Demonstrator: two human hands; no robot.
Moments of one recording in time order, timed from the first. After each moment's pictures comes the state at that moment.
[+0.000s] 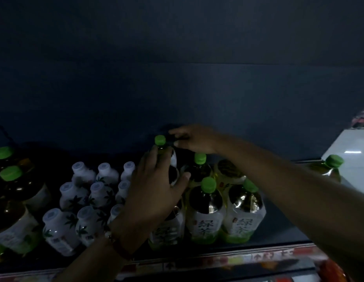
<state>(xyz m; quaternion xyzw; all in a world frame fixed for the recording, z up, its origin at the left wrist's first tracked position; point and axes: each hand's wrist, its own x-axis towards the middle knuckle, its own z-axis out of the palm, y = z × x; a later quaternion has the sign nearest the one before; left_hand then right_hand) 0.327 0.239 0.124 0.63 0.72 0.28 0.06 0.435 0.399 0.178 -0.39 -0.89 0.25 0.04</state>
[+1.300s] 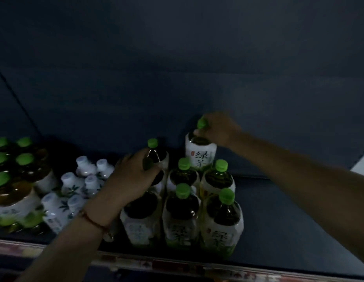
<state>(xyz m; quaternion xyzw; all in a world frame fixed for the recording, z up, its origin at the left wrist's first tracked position) 0.328 0.252 0.147 0.52 0.78 0.30 0.17 0.494 0.457 0.195 -0.42 -0.88 0.16 0.16</state>
